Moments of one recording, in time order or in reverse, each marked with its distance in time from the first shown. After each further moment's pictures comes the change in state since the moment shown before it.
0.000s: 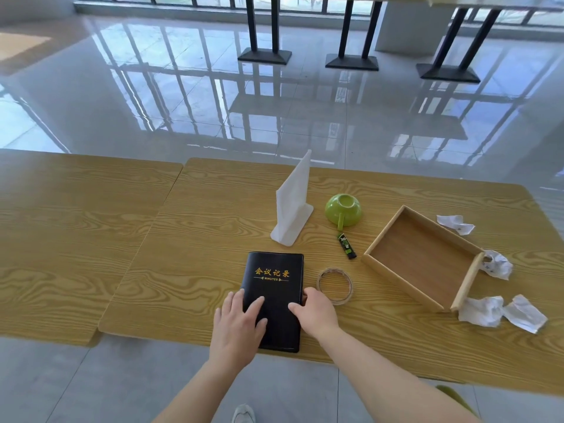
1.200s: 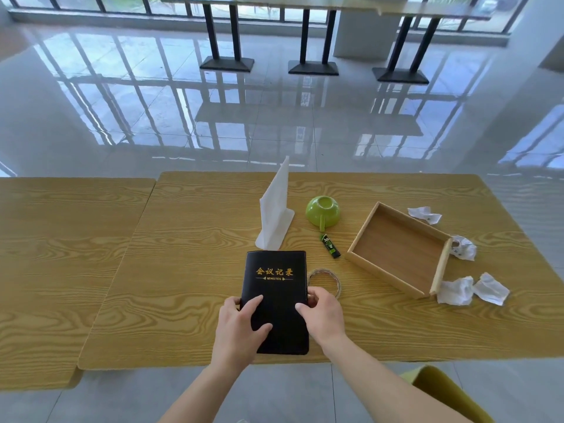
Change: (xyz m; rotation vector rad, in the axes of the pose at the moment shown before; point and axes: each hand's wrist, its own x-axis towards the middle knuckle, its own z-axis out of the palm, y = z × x) left_hand 0.014 0.005 -0.015 -0.418 0.011 0.025; right_hand -0.024 0.008 -0.008 0.379 0.269 0.029
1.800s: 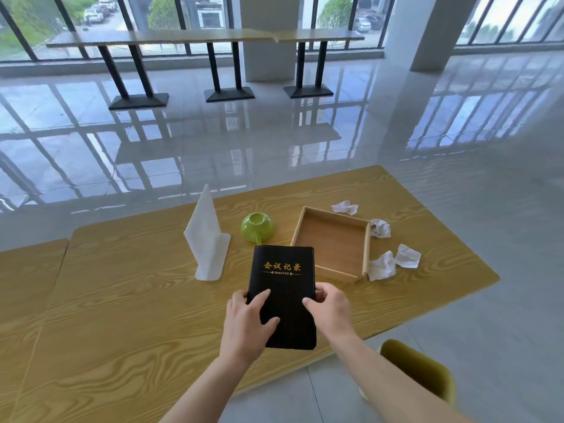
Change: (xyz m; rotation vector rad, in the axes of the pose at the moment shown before) left_hand 0.022 0.109 0.032 0.046 -0.124 0.335; right_hand -0.019 0.027 -0.107 0.121 0.315 0.081
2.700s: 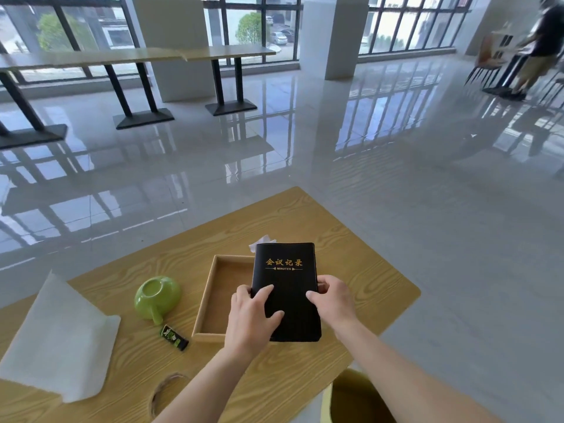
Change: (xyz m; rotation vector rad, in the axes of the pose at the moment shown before) left_hand 0.157 0.179 0.115 0.008 -0.150 0.257; right_hand 0.154 0.051 -0.182 0.052 0.215 0.143
